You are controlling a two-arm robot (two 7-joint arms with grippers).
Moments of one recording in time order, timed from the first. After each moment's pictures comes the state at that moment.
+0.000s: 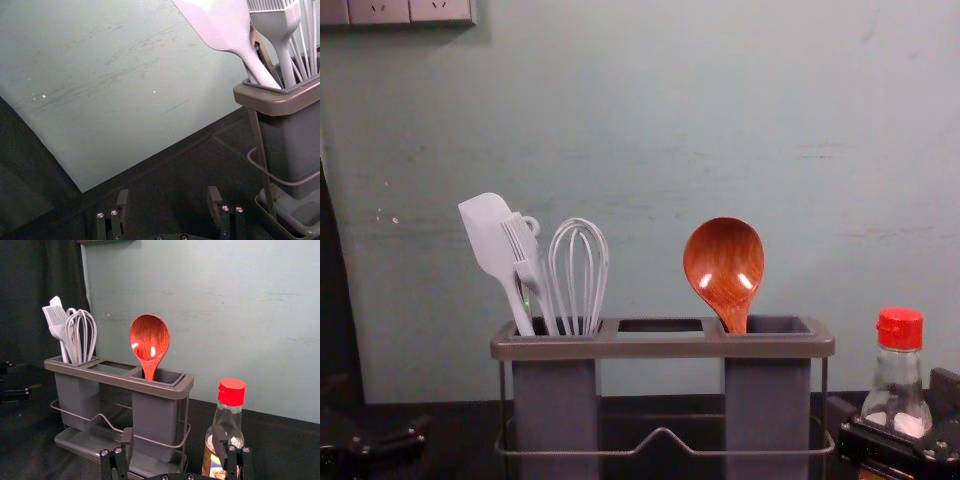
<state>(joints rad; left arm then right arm) -0.20 0.60 0.45 -1.41 -0.25 -0.12 0.03 -0.21 0.22 -0.19 -1.79 0.08 -0.10 0.14</state>
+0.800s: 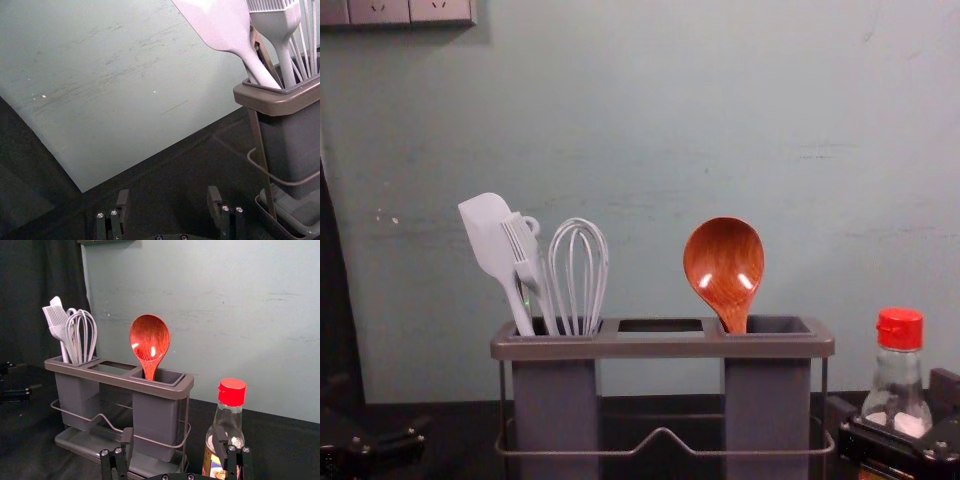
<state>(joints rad) -0.20 0.60 0.45 -1.41 -0.25 -0.12 0.03 -0.21 0.22 -0.19 -1.79 0.08 -0.10 0.14</state>
